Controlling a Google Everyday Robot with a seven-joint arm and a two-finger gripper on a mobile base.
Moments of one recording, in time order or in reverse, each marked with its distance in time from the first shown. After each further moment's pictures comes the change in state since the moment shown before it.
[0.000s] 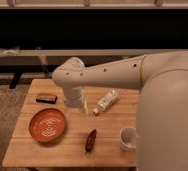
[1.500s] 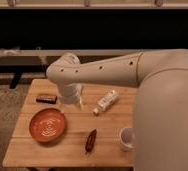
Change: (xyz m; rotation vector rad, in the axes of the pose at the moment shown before) arm -0.019 0.035 -0.020 -0.017 -0.053 -0.102
